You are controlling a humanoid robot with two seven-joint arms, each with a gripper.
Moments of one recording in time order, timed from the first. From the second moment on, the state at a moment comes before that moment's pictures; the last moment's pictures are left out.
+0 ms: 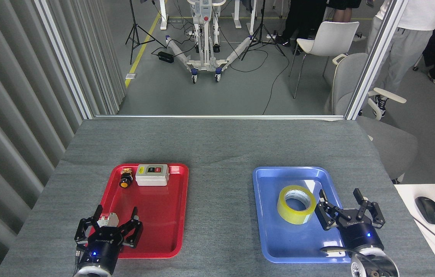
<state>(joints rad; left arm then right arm) -0.07 0.11 -0.02 -1.36 -1.46 -0.03 0.16 -0.11 -0.13 -0.10 -1.36 1.36 -0.16 -0.05</state>
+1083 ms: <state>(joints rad) -0.06 0.11 -0.01 -1.36 -1.46 -0.02 0.16 0.10 -0.09 -0.14 -1.56 1.39 -0.11 -0.06</state>
